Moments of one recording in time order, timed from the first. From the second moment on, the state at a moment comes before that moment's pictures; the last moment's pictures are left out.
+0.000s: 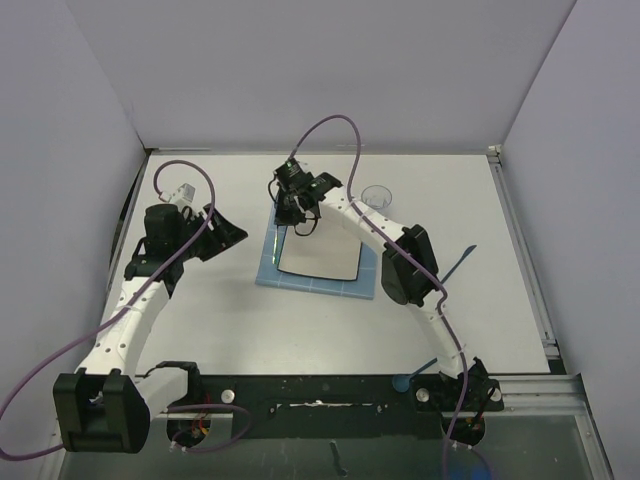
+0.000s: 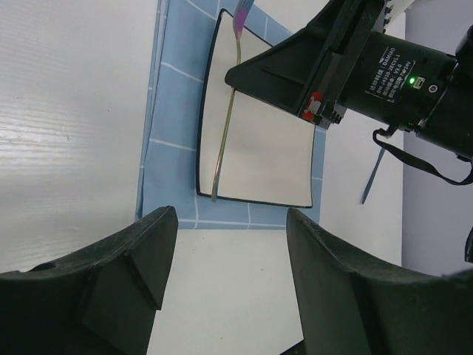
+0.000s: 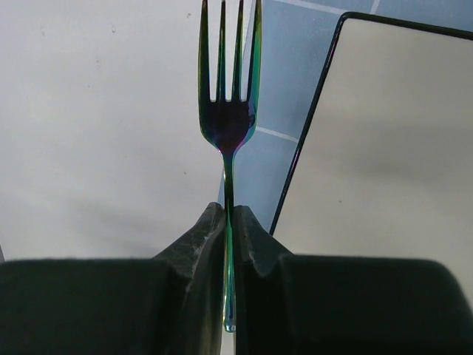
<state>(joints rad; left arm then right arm) -0.05 1.08 0.79 -0.27 0.41 -0.64 0.75 2.39 2.27 -0.80 0.01 0.76</state>
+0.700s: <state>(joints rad) -0.01 1.08 0.79 -0.29 0.41 -0.61 0.81 2.54 2.27 -0.66 0.12 0.86</state>
